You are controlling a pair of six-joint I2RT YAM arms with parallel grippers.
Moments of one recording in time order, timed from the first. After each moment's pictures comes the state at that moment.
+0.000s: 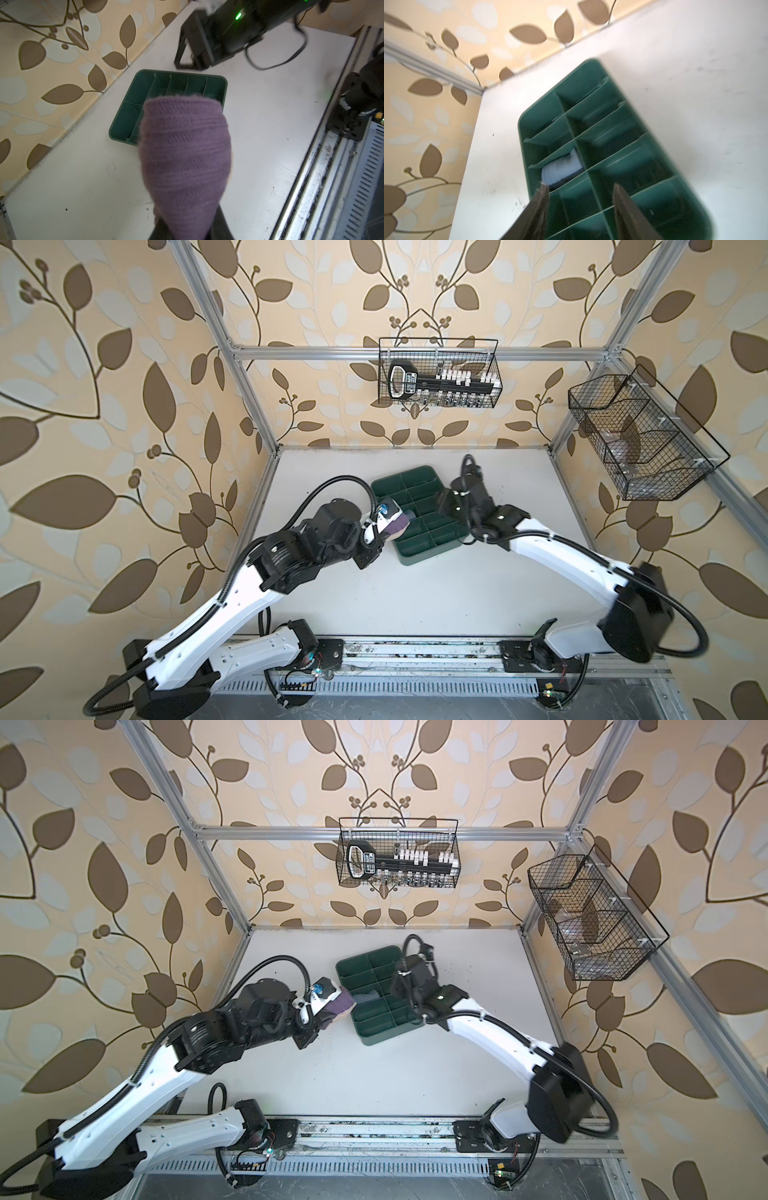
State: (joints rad) left arm -0.82 1.04 1.25 -0.89 -0.07 0.17; right arm 0.60 1.33 1.07 -0.36 0.32 0.80
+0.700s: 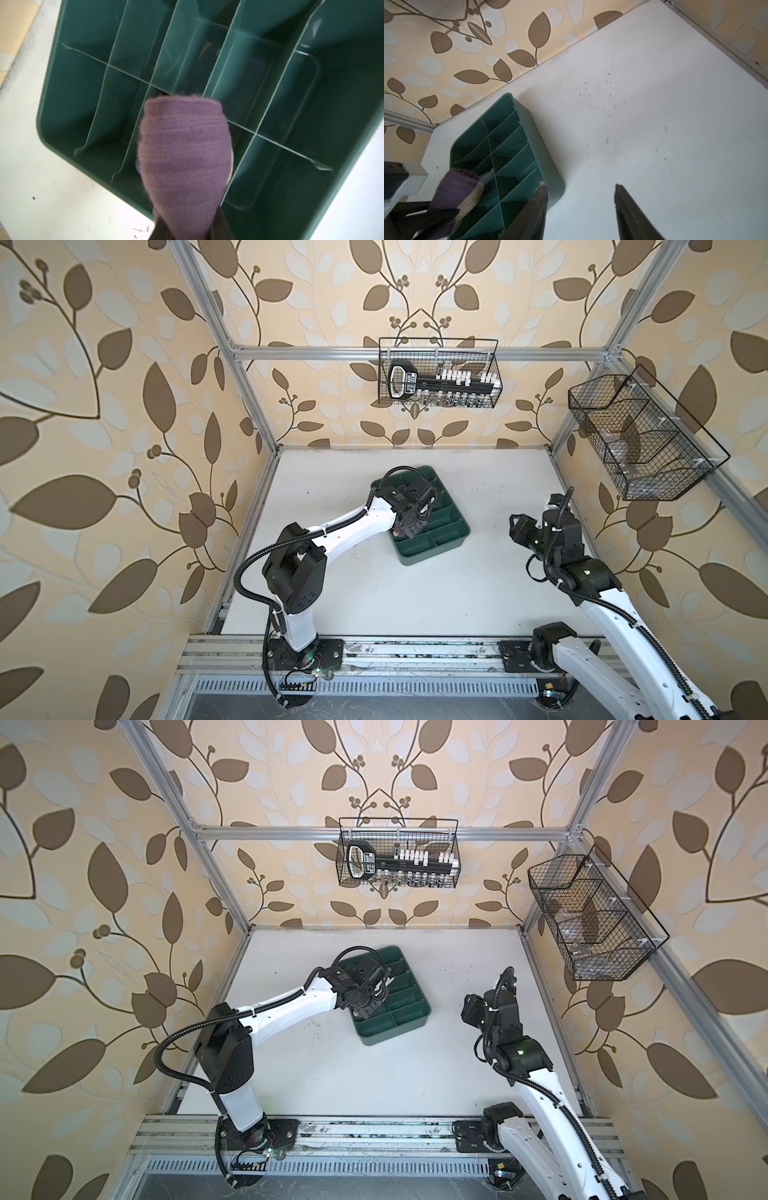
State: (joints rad) left arm -0.76 1.79 1.47 -0.79 -0.19 0.07; right arm 0.21 0.78 0.69 -0.50 0.18 0.58
